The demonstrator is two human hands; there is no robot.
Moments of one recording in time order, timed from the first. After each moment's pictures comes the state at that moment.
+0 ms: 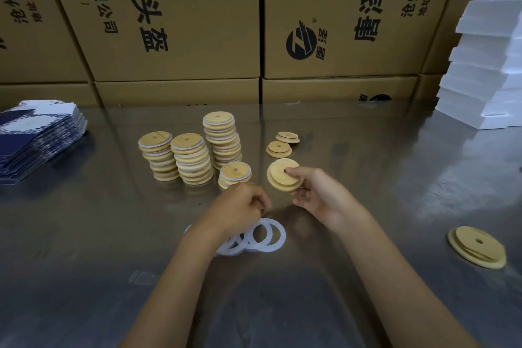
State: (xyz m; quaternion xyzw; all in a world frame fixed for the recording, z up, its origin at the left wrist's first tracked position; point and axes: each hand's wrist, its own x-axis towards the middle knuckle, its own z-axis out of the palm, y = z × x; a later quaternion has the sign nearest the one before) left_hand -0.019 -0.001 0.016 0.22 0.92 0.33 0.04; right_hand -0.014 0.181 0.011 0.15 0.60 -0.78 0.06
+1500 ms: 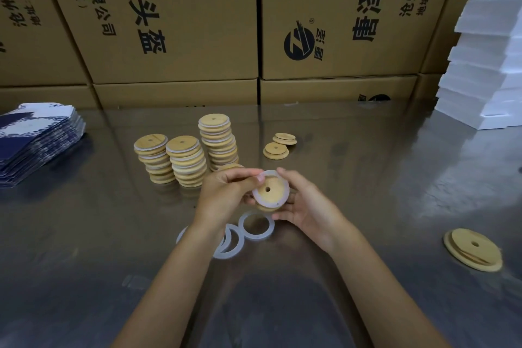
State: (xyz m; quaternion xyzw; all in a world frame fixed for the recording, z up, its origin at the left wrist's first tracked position) left_hand -0.009 0.008 0.030 0.03 0.69 0.72 0.01; right_hand 0.010 0.168 0.011 0.02 0.57 -0.81 0.11
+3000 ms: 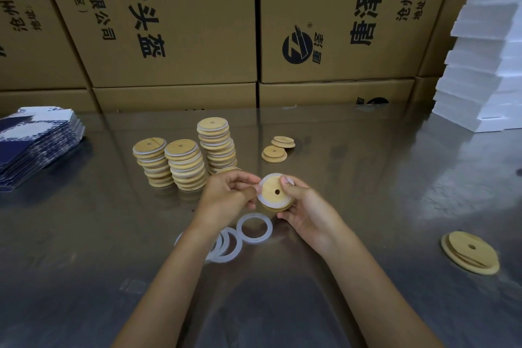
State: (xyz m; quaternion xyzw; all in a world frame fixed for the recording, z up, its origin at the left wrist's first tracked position) left_hand -0.019 0.004 0.025 0.07 0.77 0.63 0.01; right_hand 0.004 0.171 -0.001 0.04 0.56 -0.83 0.07
